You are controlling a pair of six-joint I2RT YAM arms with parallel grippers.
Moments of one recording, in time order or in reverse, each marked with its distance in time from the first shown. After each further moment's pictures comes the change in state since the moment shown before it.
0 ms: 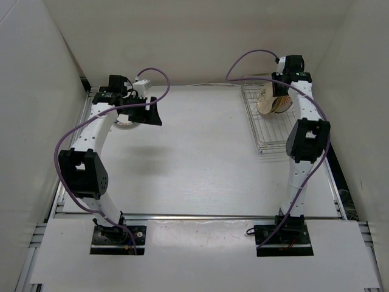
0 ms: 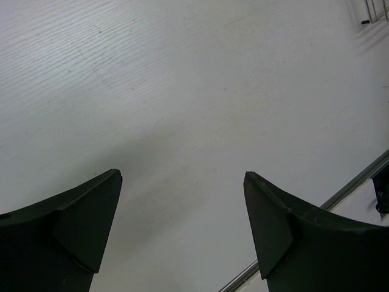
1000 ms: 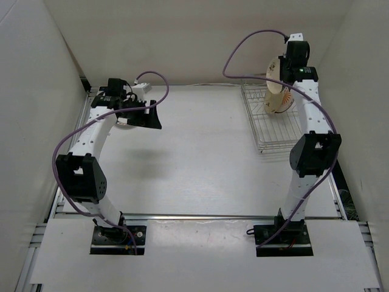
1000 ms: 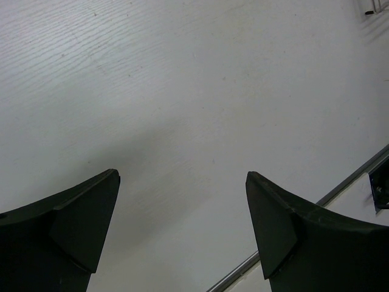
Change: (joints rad) left arm 0.000 -0.024 -0.048 -0.002 -0.007 -0.003; right arm 0.080 -0.260 -0.134 0.118 0.322 0.038
